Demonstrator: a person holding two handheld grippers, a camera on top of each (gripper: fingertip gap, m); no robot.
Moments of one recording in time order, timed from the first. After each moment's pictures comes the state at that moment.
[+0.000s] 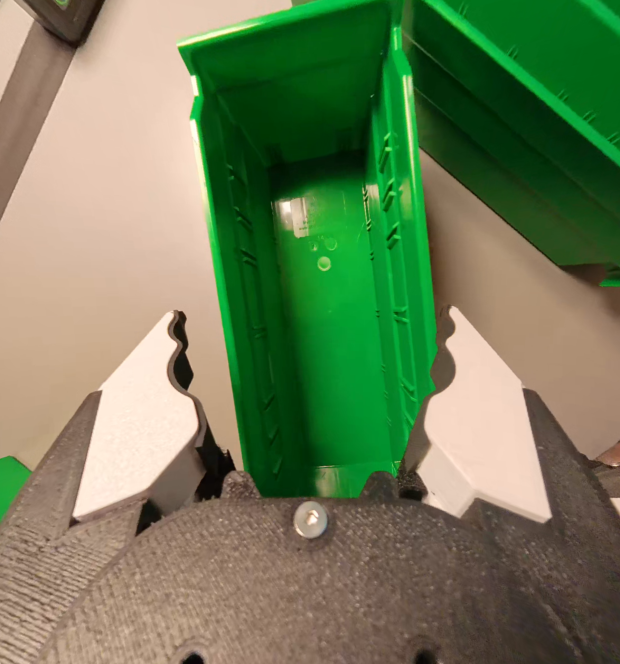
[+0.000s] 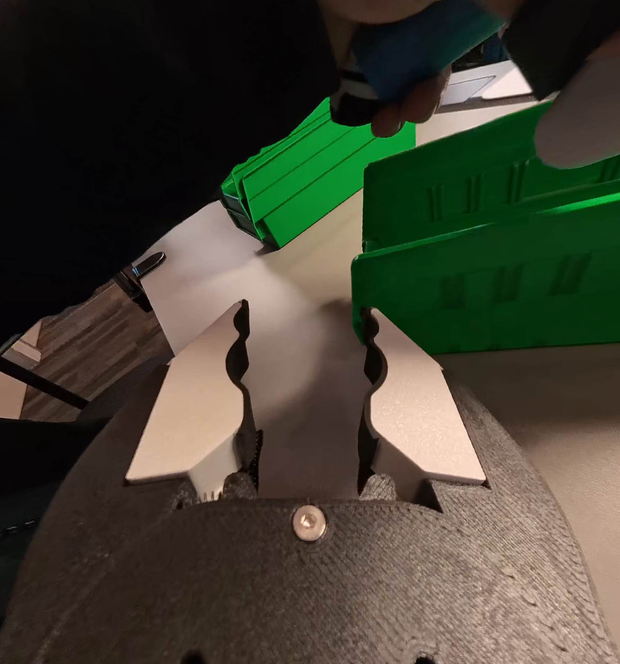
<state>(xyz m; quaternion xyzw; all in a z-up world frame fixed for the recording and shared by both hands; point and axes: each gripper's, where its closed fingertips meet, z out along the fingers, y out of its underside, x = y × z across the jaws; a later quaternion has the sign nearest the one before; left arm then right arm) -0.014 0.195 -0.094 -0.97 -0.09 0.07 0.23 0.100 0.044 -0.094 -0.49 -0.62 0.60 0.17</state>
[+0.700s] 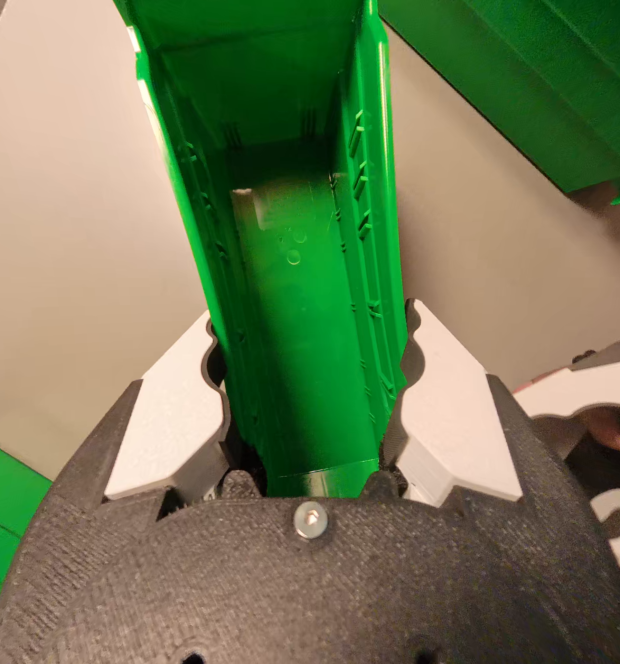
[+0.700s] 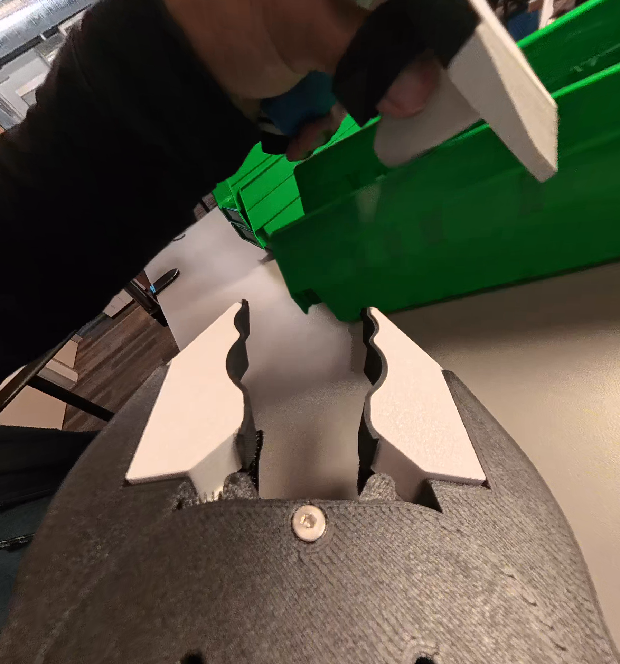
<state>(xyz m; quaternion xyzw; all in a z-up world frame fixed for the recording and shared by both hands) -0.022 0.139 -0.100 -0.97 -0.10 0.02 0.24 0.100 0.054 -0.098 -0.50 -0.59 0.62 0.14</state>
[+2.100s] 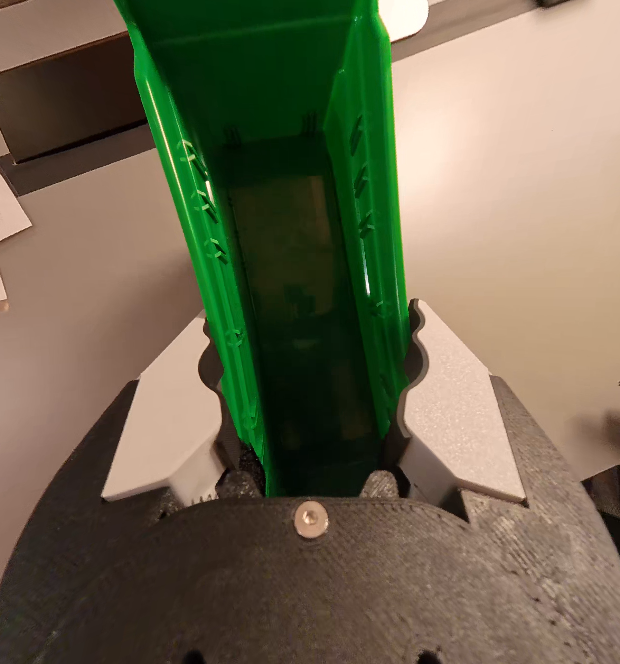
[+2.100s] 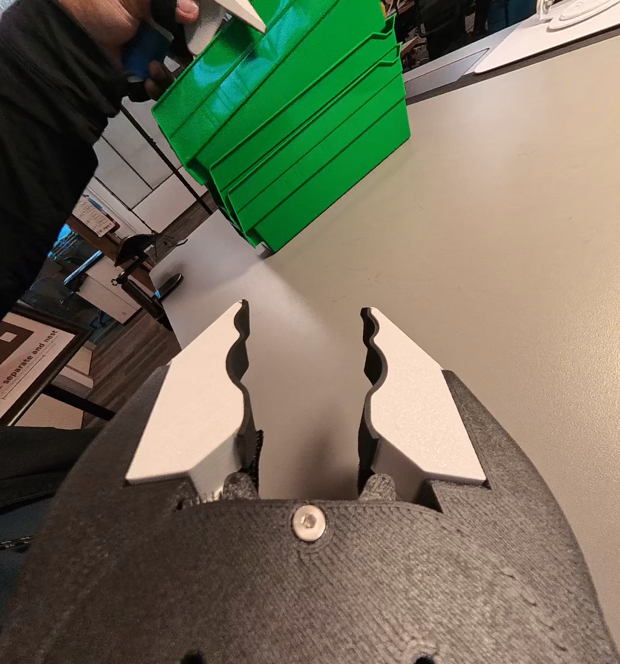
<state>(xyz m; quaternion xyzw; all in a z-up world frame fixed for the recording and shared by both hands) -0.191 -0.110 -0.001 -0.88 -0.39 0.09 0.27 0.098 0.056 -0.101 -0.52 -0.58 0.62 0.12</state>
